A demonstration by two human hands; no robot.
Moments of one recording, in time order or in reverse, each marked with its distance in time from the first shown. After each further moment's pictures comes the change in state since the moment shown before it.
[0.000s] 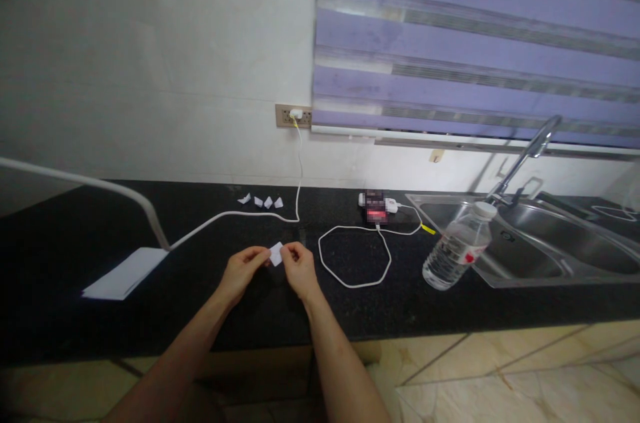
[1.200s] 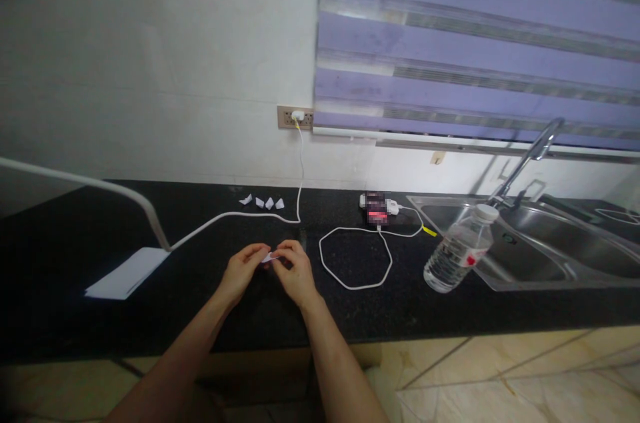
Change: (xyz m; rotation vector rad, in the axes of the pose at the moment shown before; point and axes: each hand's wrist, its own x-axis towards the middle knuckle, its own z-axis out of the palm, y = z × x) left_hand 0.000 0.002 -0.002 -0.027 -0.003 0.023; right_hand -0.005 -0.002 0.002 -0.155 -0.061 -0.335
